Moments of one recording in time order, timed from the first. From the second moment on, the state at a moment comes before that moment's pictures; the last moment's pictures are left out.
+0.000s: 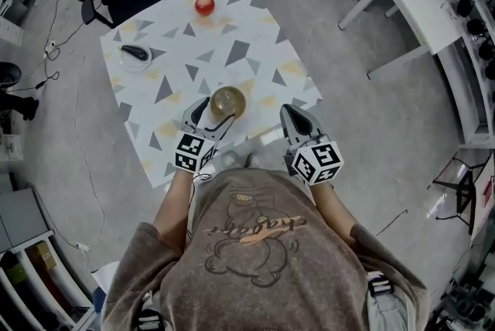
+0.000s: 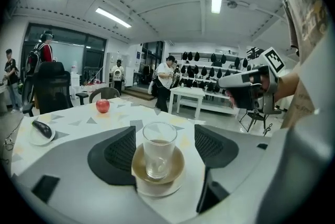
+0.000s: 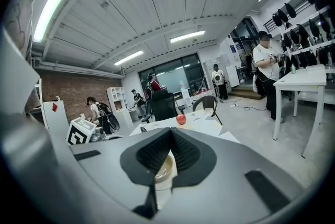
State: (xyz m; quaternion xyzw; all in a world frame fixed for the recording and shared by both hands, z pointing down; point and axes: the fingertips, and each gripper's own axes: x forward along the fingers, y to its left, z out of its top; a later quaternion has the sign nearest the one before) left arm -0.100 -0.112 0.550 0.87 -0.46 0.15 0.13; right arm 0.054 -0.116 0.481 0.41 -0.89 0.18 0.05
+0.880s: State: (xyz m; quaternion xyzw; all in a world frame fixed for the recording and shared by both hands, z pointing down) left arm -0.088 -0.144 0.606 0.87 -0.44 0.20 0.15; right arm 0.069 -0.129 0.488 0.44 -0.88 0.19 0.06
